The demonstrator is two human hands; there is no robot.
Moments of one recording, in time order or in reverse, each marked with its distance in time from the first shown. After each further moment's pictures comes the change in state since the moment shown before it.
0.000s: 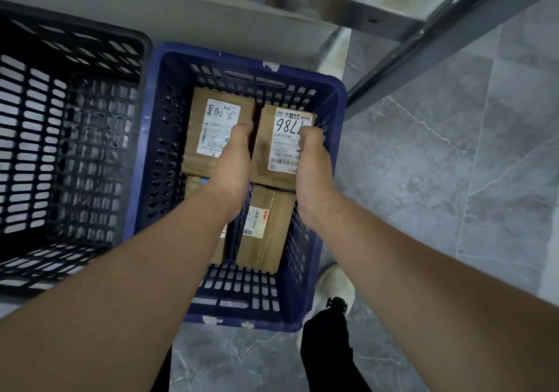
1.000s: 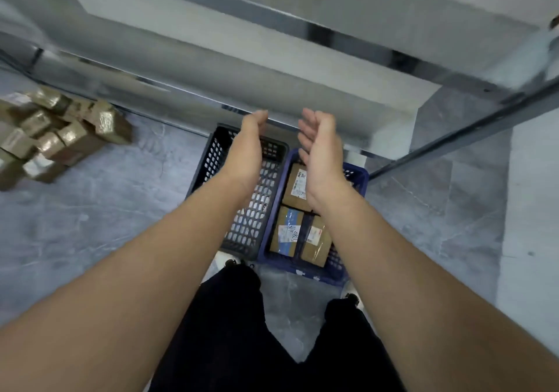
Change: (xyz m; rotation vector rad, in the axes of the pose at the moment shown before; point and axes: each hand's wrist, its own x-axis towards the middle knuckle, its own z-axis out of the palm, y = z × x) left_hand -0.382 0.217 -0.273 -0.206 0.100 0.336; right_hand -0.471 -0.255 0.149 0.119 -0.168 -0.346
